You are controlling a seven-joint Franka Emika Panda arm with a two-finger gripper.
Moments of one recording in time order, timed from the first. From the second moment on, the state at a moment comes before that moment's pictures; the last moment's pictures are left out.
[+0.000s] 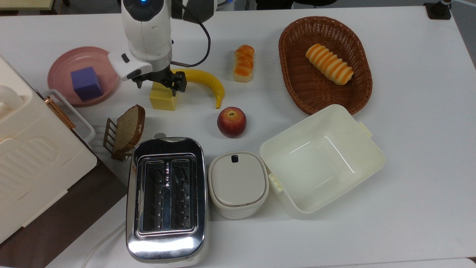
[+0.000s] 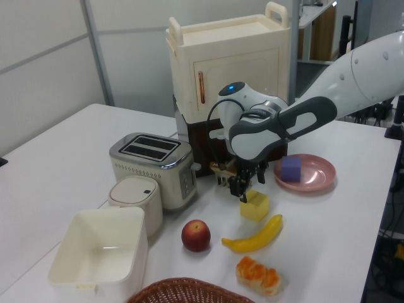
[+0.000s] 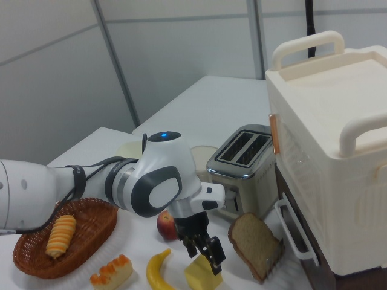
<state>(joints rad) -0.19 0.24 0.06 -1.93 -0.20 2.10 0.14</state>
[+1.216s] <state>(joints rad) -0.17 0.27 0.06 -1.93 -0.20 2.13 0.14</state>
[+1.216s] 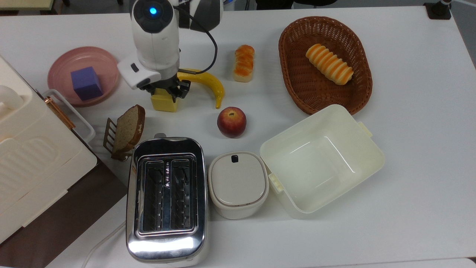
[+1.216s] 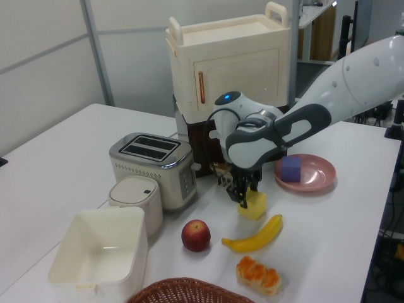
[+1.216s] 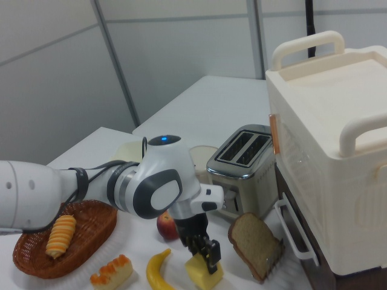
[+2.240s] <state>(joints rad) -0.45 0.02 -0.03 -1.91 -0.08 2.08 0.16</state>
